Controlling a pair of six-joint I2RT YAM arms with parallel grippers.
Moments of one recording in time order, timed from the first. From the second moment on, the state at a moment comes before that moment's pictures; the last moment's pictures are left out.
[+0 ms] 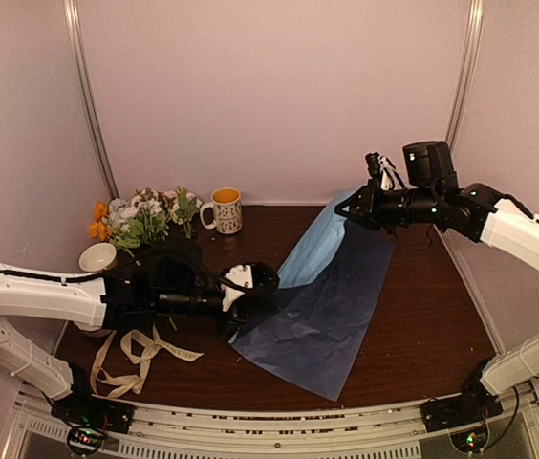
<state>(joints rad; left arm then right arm) -1.08 1.34 0.79 0.17 0.21 0.33 0.61 1.33 1.23 -0.35 -0.32 0.78</state>
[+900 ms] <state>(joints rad) -0.67 1.17 0.19 0.44 -0.09 -0.81 0.53 1.21 1.13 -0.76 0.05 0.49</state>
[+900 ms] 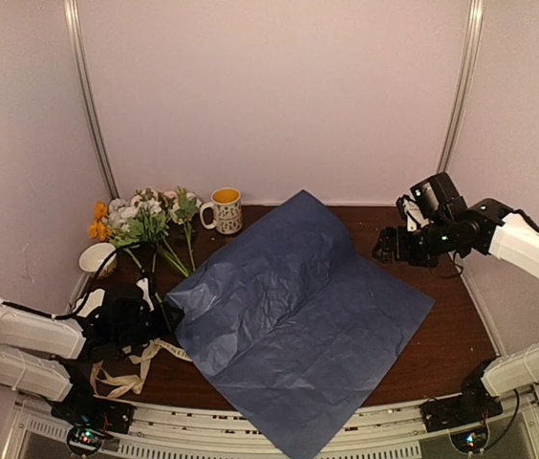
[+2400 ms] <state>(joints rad) -0.69 1.42 0.73 0.07 -0.37 -0.50 0.51 1.45 0.88 -0.65 0.10 0.55</state>
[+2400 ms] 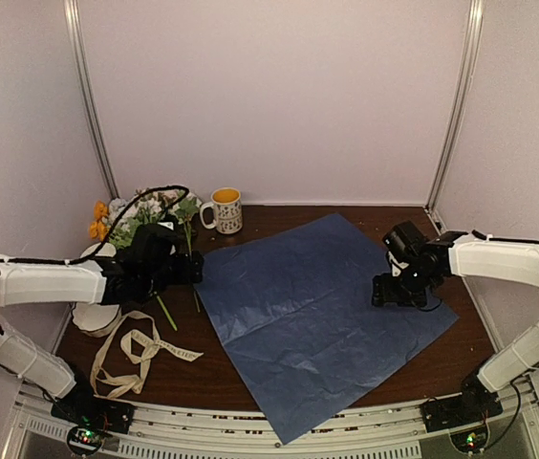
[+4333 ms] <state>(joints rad) -0.36 2.19 1.57 -0.46 -0.12 -0.38 0.52 1.26 0.89 -0.76 0.22 0.54</state>
